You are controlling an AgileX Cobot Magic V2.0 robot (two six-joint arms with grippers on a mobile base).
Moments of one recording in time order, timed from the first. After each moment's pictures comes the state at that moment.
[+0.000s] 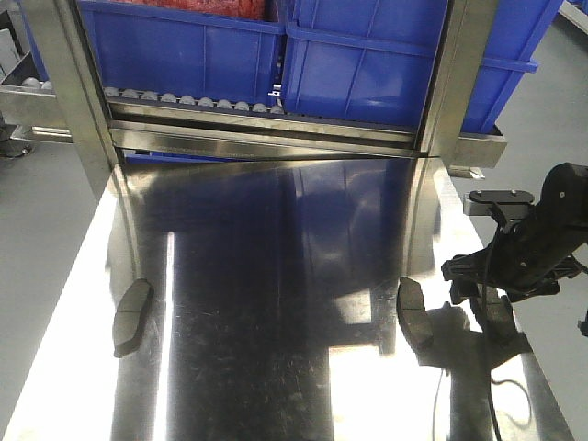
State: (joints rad) left arm -0.02 0.48 -0.50 -0.03 0.56 0.07; right arm 0.00 1.84 -1.11 0.11 0.71 -0.14
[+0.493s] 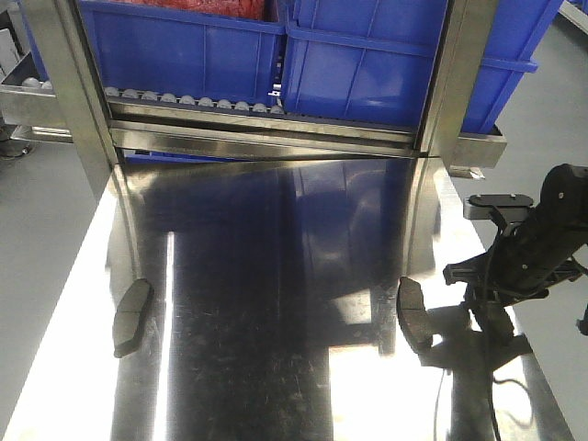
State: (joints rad) left arm -0.02 0.48 -0.50 -0.03 0.56 0.07; right arm 0.00 1.85 -1.11 0.10 0.73 -0.14
